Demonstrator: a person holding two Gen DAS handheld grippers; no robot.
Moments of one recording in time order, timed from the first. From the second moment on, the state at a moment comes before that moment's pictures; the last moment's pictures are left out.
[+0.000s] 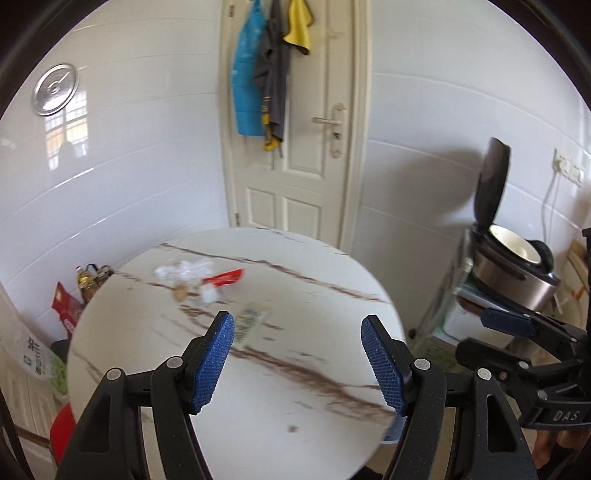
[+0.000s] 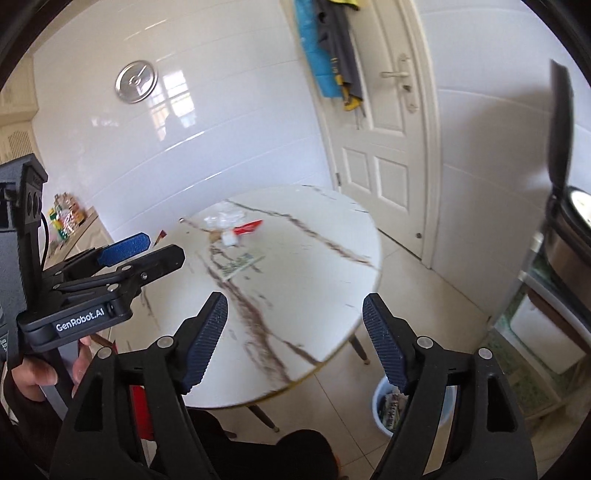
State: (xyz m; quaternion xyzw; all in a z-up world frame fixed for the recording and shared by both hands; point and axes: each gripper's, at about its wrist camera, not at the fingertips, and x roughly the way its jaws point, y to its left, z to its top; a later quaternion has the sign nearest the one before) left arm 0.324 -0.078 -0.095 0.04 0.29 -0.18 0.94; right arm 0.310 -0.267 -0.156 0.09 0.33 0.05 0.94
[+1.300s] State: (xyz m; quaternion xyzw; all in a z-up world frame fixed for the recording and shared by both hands) left arm 0.557 0.064 -0.177 0.00 0.43 -0.11 0.90; right arm 0.537 -0.136 -0.288 -0.02 0.49 0.02 0.87
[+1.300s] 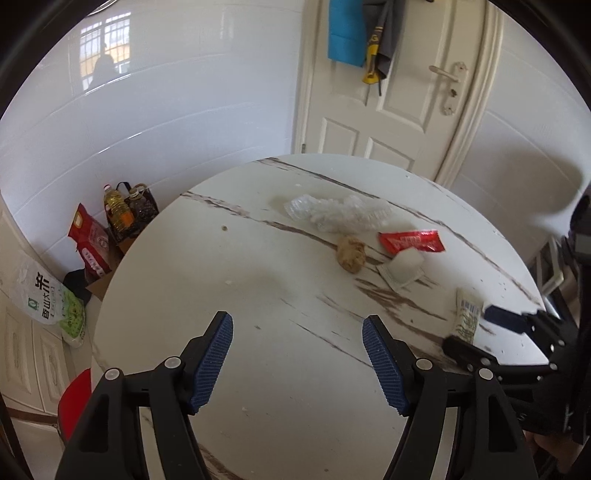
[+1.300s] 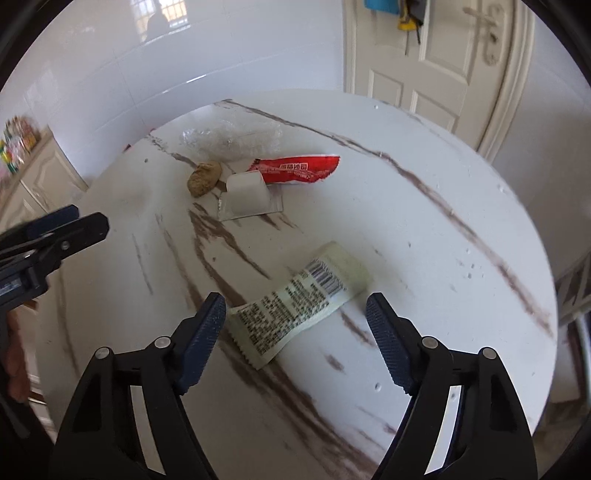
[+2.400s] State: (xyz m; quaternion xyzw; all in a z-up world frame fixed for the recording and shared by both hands) left arm 0.640 -0.044 -0.203 0.03 0.51 -0.14 0.85; right arm 0.555 -0.230 -0.274 0.00 0.51 0.15 0.85
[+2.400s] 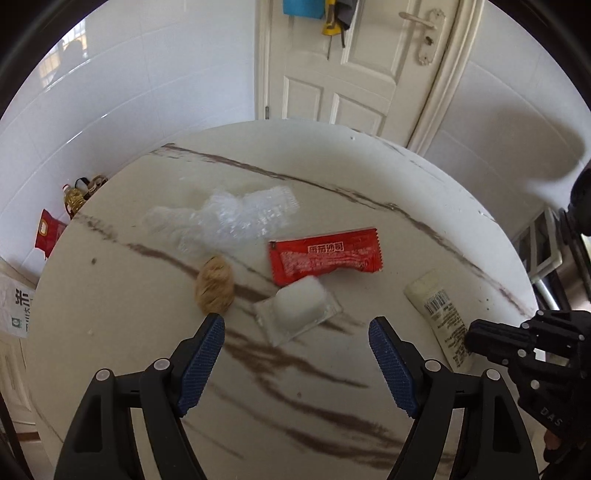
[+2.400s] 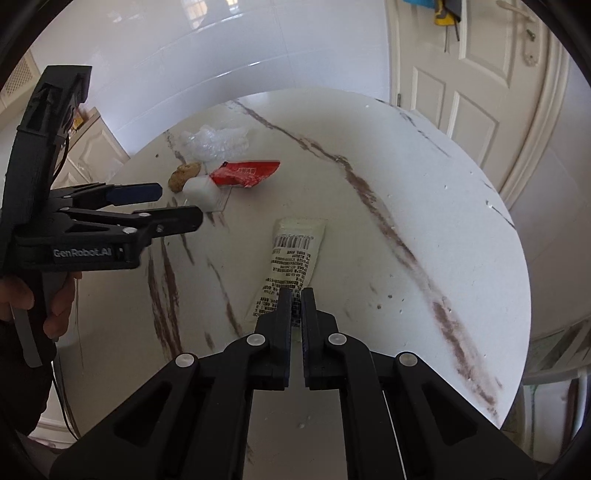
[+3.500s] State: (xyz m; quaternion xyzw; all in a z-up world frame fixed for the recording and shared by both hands) left arm 0.563 -0.023 -0.192 0.00 0.46 -0.17 0.87; right arm 0.537 -0.216 -0.266 -0.02 0.47 0.14 0.87
